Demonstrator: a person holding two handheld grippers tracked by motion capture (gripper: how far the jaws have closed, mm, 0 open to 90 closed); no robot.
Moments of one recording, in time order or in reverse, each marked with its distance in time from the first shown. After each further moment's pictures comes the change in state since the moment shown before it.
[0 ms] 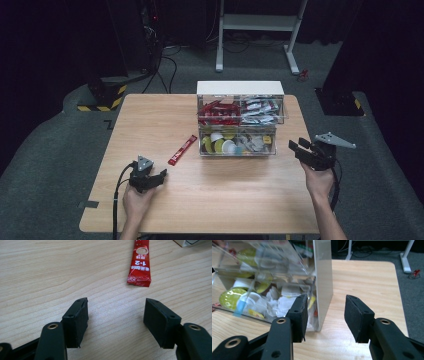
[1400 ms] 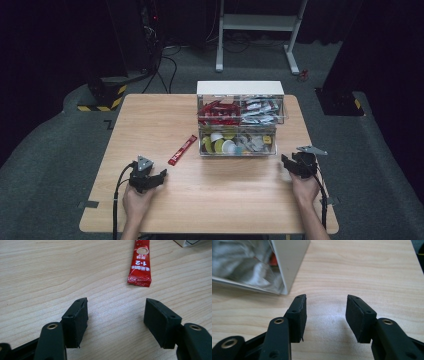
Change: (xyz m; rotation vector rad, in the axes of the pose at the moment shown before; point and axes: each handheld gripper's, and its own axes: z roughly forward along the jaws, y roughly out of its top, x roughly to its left) left arm 0.000 0.000 0.000 0.000 0.002 -0.002; right arm -0.016 -0.070 0.071 0.197 -0.155 0.024
